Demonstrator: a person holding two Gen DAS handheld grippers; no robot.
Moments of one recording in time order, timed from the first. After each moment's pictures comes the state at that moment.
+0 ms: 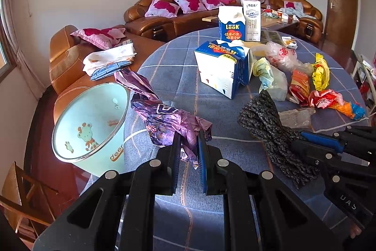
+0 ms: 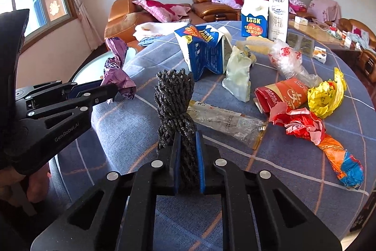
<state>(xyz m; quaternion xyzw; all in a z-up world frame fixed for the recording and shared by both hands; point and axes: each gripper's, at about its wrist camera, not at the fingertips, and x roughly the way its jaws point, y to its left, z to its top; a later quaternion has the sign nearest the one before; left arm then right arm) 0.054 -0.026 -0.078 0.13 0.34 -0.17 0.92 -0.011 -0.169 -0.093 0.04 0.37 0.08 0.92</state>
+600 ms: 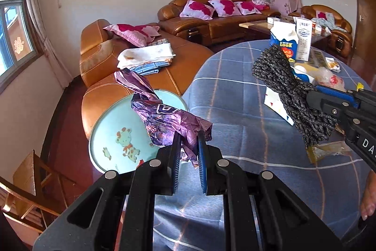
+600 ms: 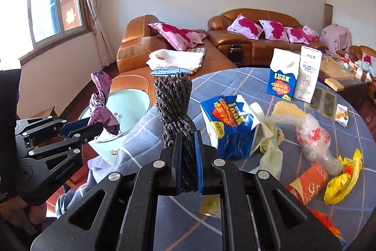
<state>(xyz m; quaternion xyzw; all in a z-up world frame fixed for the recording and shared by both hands) 0.105 0.031 -0.055 0.12 0.34 -0.06 0.93 0.073 -0.136 -0.043 0.01 0.30 0.12 0.95</state>
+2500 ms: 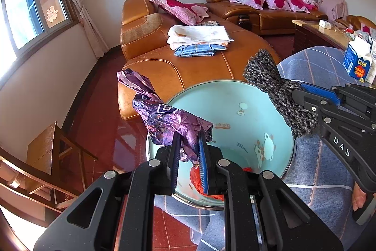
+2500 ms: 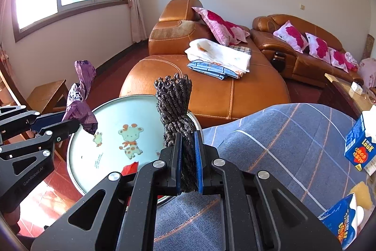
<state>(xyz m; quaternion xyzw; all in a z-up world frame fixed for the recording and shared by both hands) 0.183 0.127 -0.072 0.08 0.38 0.06 0.92 0.215 -0.009 -0.078 -0.08 0.32 0.22 0.92</state>
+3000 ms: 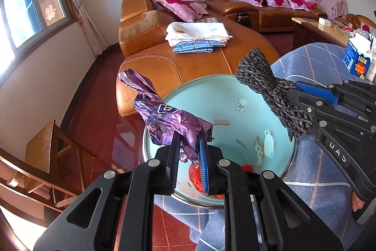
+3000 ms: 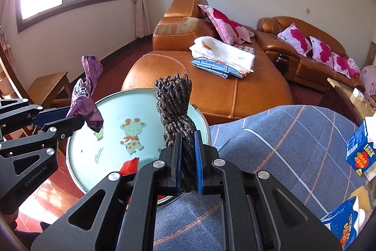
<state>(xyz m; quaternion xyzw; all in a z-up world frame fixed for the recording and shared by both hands) 0.186 0.129 -0.077 0.07 0.39 0.06 0.92 0.213 0.001 -0.081 -0.10 0.32 0.23 0.91</state>
